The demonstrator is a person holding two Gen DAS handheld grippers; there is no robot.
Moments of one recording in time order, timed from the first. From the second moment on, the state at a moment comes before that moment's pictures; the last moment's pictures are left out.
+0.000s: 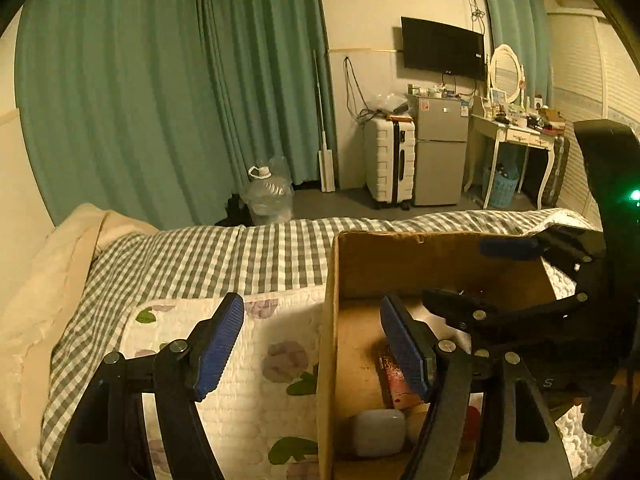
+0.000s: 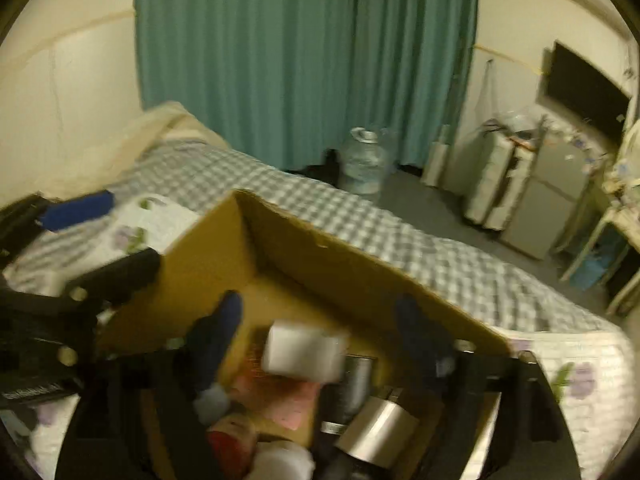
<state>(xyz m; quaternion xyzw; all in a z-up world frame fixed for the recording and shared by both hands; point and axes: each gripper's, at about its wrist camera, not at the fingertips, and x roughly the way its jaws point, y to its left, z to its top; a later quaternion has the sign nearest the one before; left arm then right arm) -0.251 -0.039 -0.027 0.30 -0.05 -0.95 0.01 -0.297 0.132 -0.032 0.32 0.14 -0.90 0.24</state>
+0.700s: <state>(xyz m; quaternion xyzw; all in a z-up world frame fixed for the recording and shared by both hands) -0.108 -0.020 0.114 0.15 -0.10 -0.98 0.00 -0.141 0.233 0.116 0.19 0.11 -0.97 0.13</state>
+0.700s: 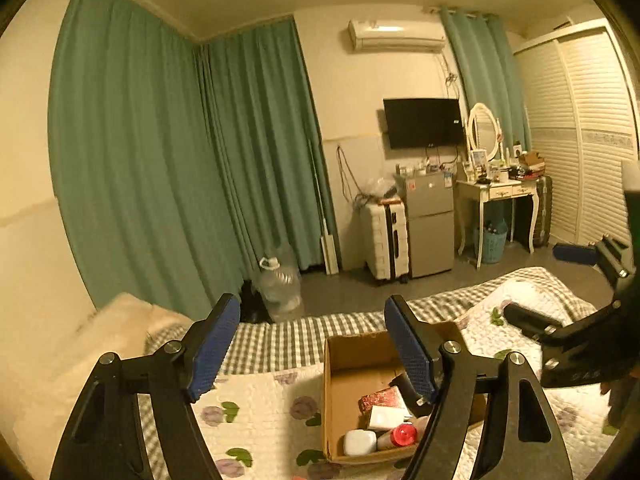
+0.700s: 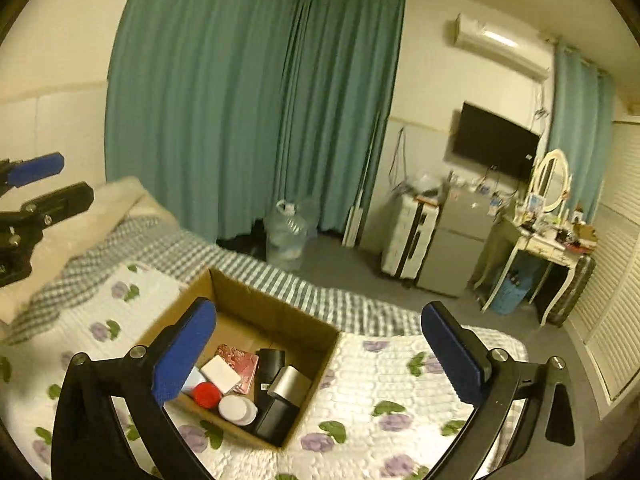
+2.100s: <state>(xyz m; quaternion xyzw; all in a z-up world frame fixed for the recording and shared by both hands) -0.082 -0.019 0.004 0.17 -0.02 -0.98 0.03 -0.087 0.233 0.020 0.17 0.02 -0.98 0.08</state>
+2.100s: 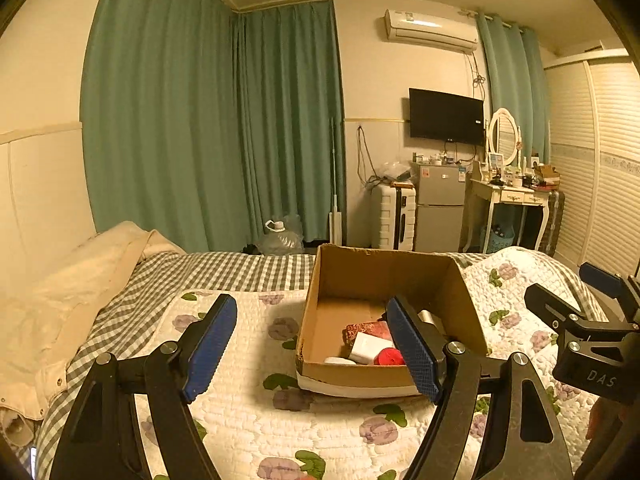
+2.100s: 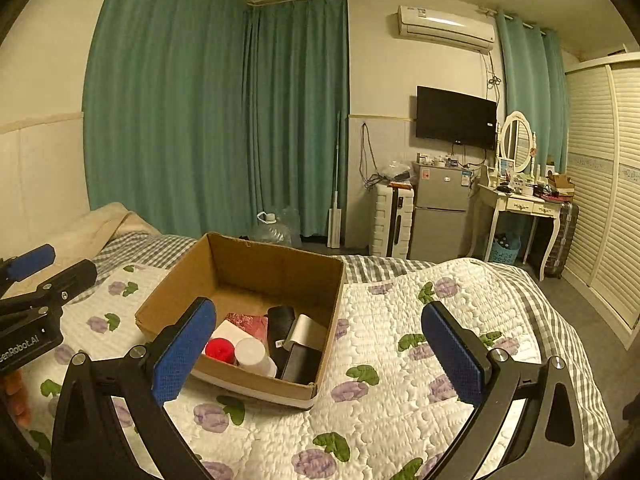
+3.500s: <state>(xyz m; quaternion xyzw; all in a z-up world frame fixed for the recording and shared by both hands) -0.084 -0.016 -0.006 0.19 -0.03 -0.98 0.02 -0.089 0.235 0.014 0.19 0.03 -0.98 0.08</state>
